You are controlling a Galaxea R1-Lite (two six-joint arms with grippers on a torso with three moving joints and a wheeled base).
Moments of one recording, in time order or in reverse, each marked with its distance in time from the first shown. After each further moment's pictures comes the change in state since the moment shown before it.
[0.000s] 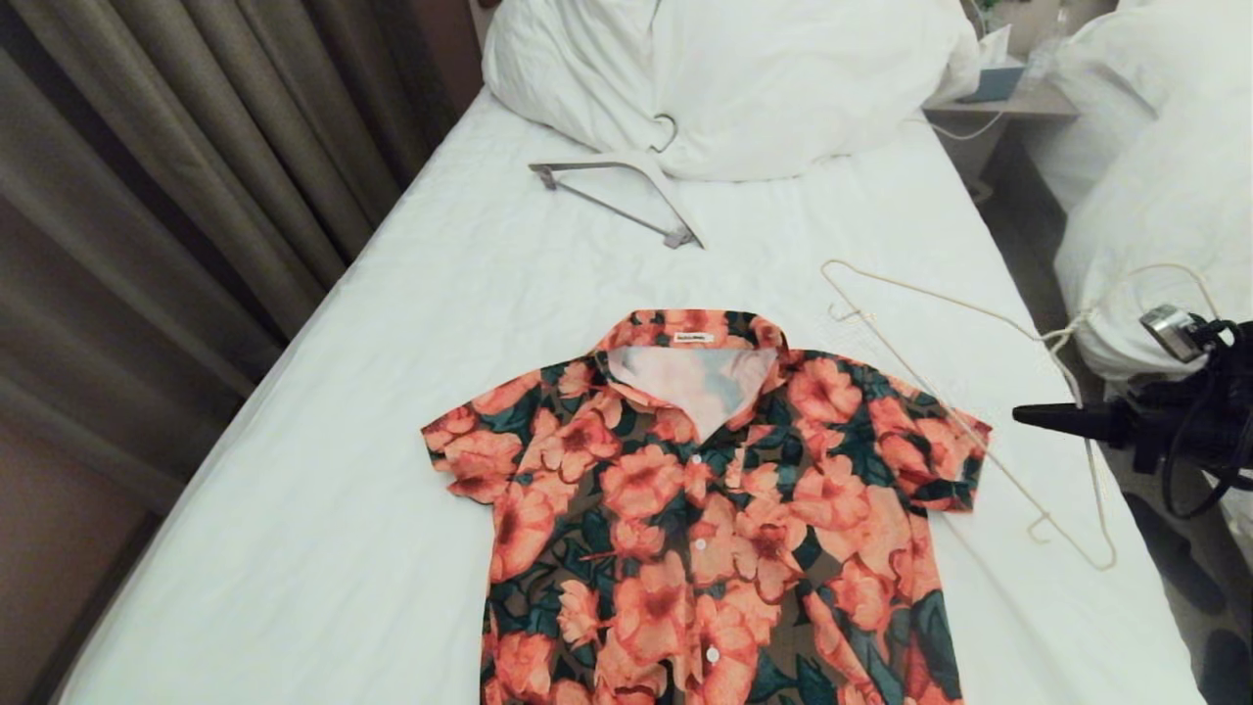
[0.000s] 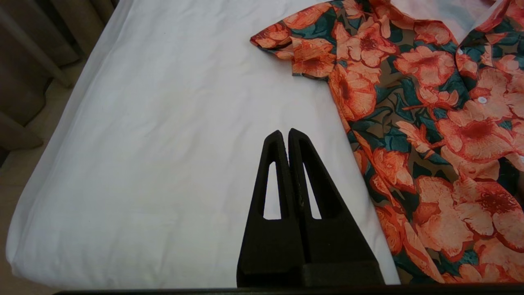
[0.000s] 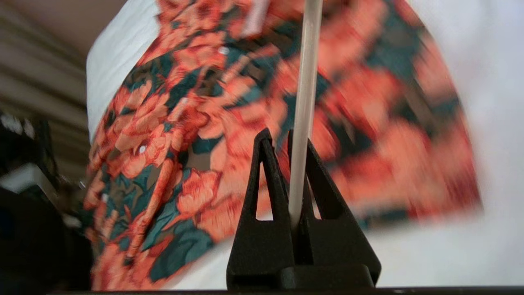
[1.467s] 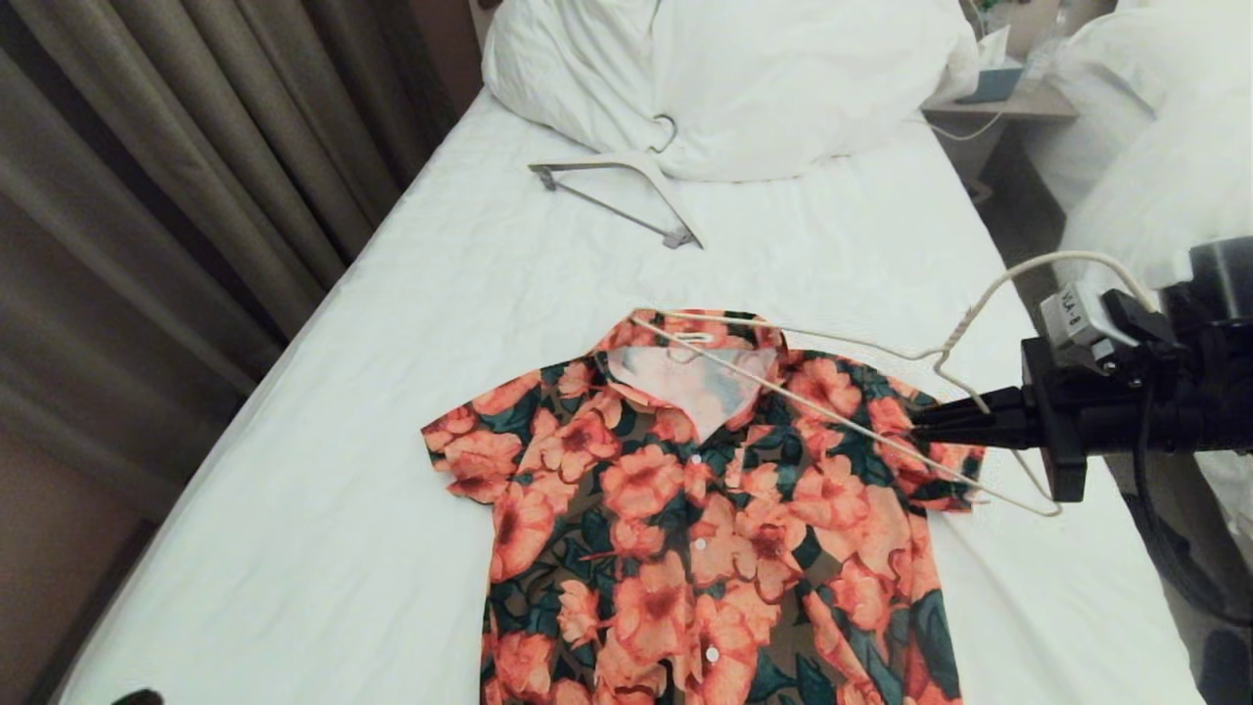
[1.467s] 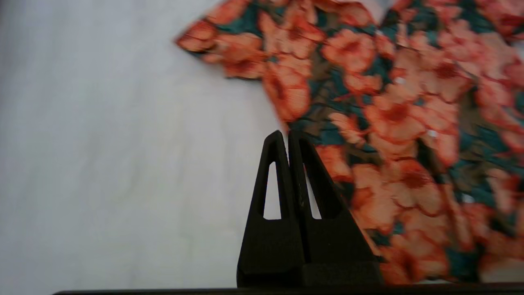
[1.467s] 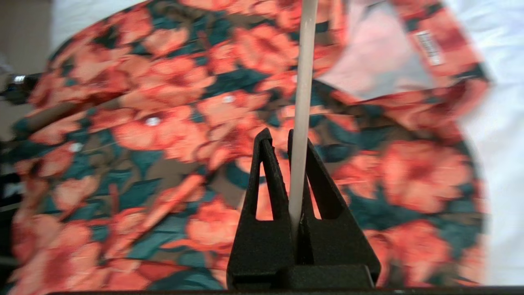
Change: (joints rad) left arm -0.017 0.404 -0.211 -0.030 -0.235 0.048; right arm 0.418 -0.349 0.144 0.001 -0.382 -0.274
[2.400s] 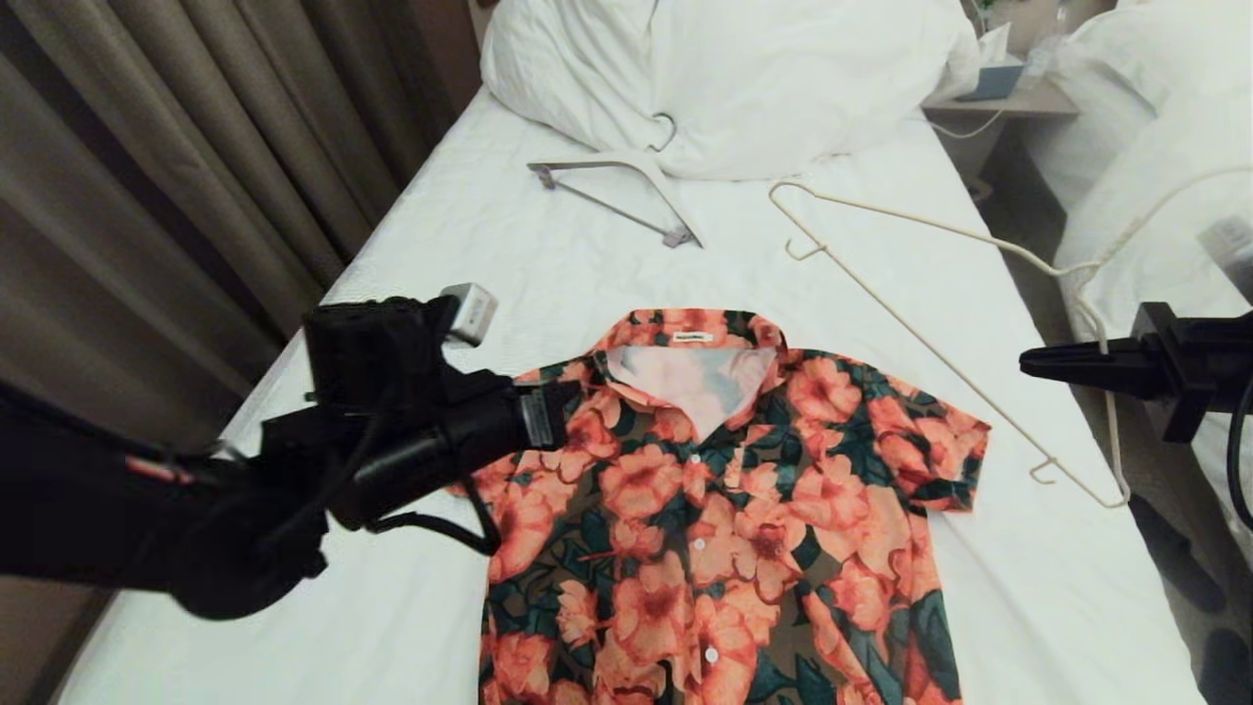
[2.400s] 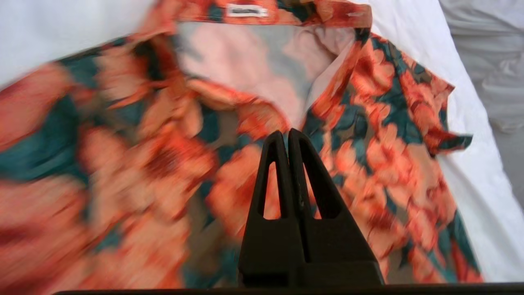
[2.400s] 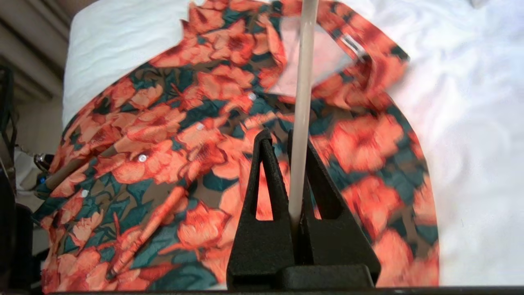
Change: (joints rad) left arm -0.495 1.344 -0.597 -0.712 0.186 -0.294; right arm -0.307 0.064 -0.069 -0.059 0.319 0.216
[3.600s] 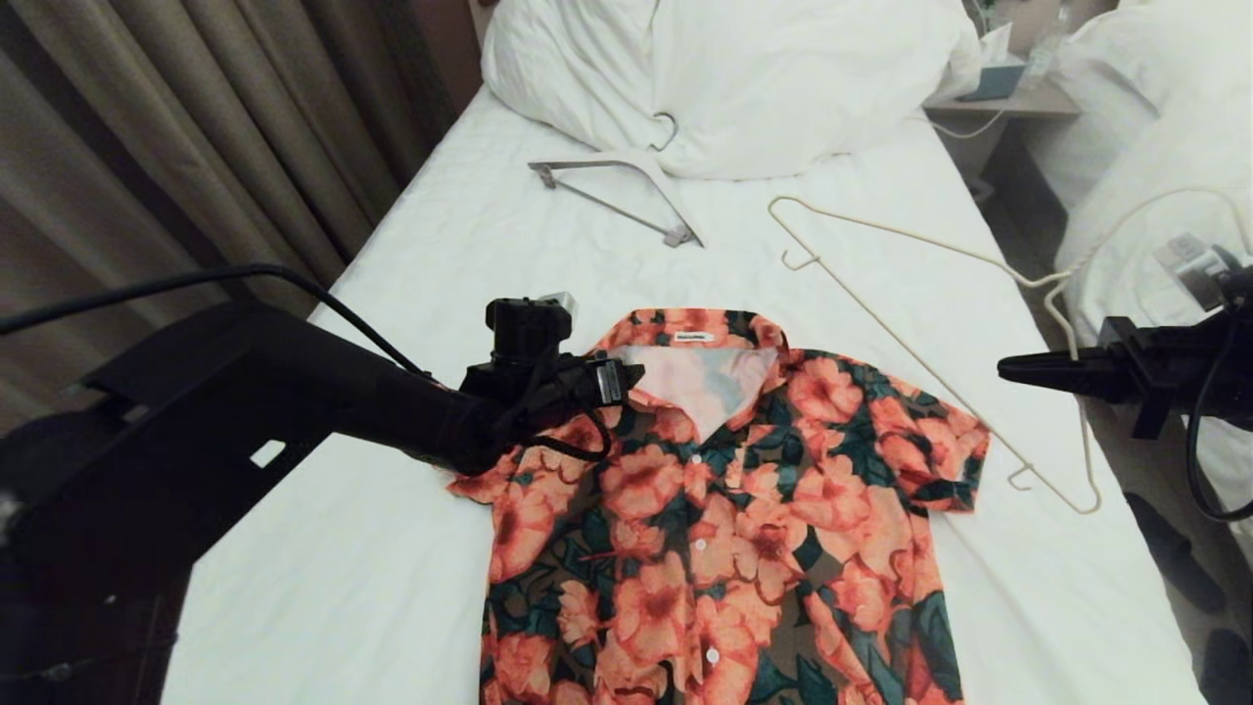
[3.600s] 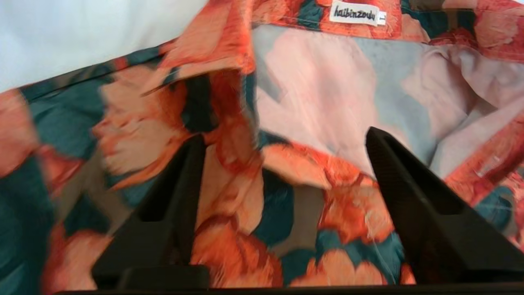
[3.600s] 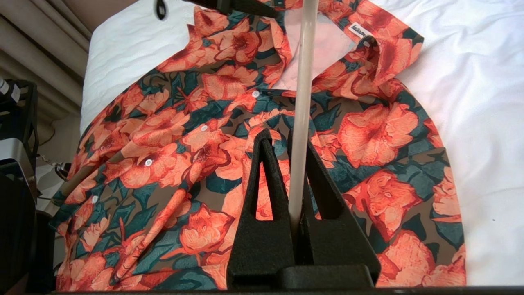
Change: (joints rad) left arm 0.059 0.478 -0.581 0.205 0.080 -0.038; right arm -0.004 0.106 -0.052 -0.009 0.047 0.043
